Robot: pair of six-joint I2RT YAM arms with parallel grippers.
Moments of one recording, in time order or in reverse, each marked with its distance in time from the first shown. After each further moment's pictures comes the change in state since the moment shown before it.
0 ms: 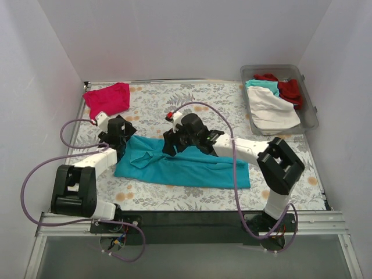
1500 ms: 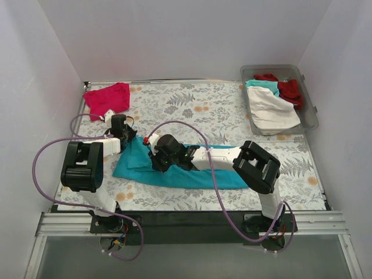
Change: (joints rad) left arm 0.076 0.313 0.124 0.092 0.255 -0.009; right arm 0.207 0.241 0.140 0.008 0.082 -0.056
